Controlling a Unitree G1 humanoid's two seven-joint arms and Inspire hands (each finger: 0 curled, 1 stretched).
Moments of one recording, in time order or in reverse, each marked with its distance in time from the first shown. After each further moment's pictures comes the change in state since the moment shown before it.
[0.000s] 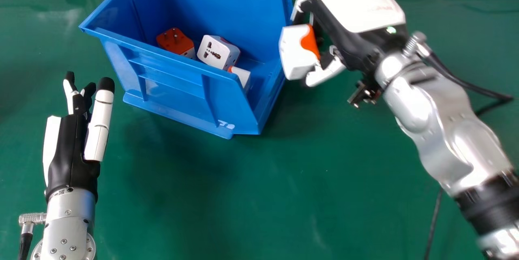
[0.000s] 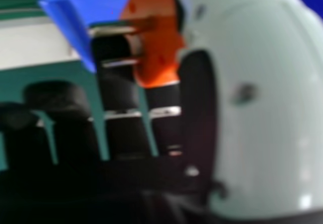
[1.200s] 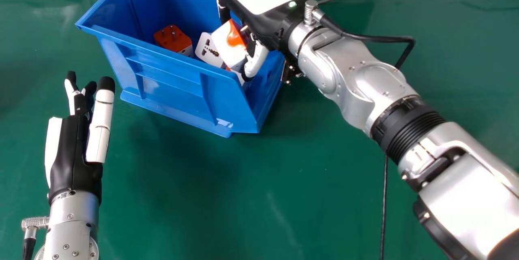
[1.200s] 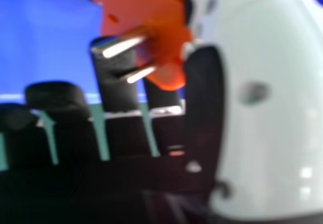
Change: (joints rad) left arm 0.035 -0.036 -0.007 -0.085 -0.018 0.024 0.000; right arm -0.412 0.247 0.222 0.606 -0.026 -0.019 -0.120
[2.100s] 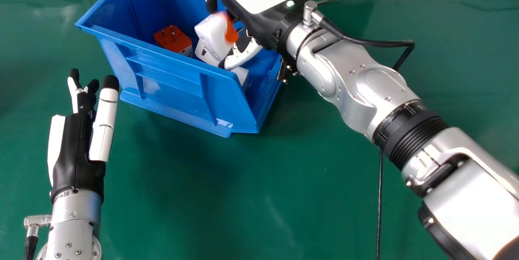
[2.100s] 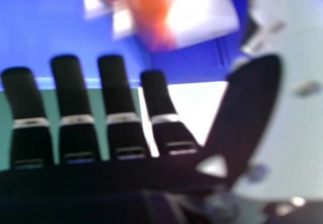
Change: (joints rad) left arm -0.008 -0.001 -0.006 0.005 0.018 0.000 -0.001; right arm 0.035 -0.024 0.015 -0.084 0.001 0.000 -0.028
